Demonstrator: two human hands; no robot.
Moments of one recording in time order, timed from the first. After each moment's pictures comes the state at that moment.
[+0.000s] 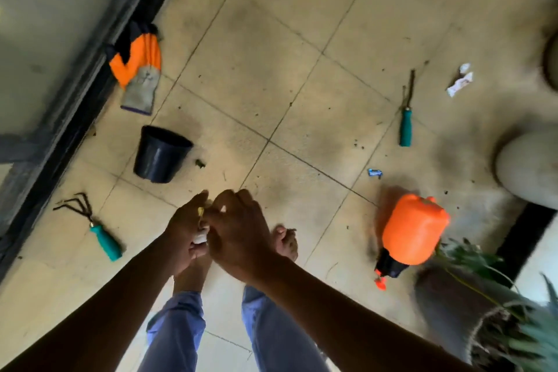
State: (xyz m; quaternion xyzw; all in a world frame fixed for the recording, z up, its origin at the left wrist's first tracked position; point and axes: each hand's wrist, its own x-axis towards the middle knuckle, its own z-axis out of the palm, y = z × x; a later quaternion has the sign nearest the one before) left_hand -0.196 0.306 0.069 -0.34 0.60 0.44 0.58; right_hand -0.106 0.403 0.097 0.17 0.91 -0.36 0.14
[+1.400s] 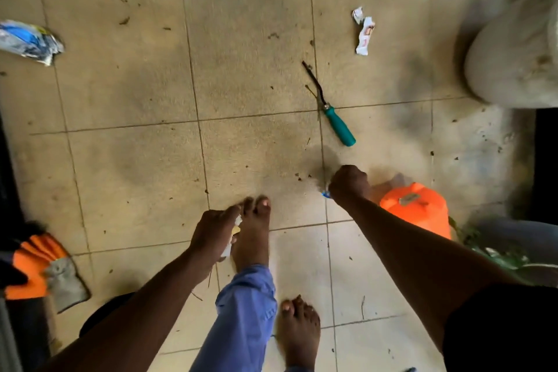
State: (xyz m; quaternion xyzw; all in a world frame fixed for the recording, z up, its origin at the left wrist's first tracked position) left_hand -0.191 0.614 -0.057 0.00 0.80 0.15 0.58; right_hand 0.039 0.751 -0.099 0.82 0.41 -0.39 0.11
